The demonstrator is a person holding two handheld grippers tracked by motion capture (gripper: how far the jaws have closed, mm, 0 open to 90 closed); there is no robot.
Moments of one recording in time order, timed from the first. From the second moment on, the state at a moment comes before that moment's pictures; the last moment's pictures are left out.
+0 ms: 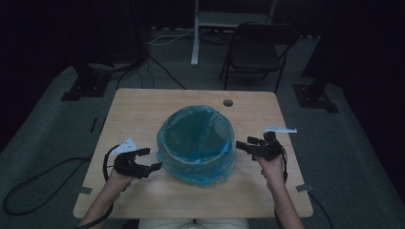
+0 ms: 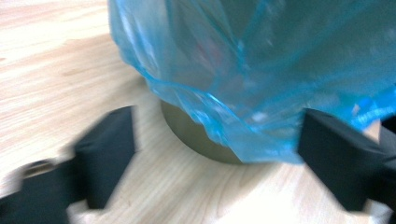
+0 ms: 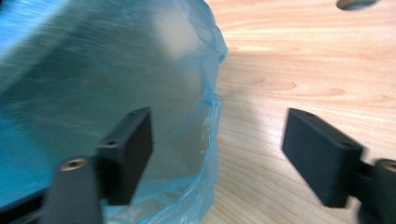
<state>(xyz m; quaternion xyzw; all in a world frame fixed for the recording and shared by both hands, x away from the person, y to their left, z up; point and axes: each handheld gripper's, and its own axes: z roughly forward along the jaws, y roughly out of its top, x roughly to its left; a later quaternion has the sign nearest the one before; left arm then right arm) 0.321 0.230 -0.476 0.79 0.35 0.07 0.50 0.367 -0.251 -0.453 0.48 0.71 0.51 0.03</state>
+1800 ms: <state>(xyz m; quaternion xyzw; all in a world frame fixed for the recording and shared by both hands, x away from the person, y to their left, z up) 0.274 0.310 -0.513 0.72 0.44 0.28 0.47 0.446 -0.037 -0.374 0.27 0.87 0.42 -0.02</state>
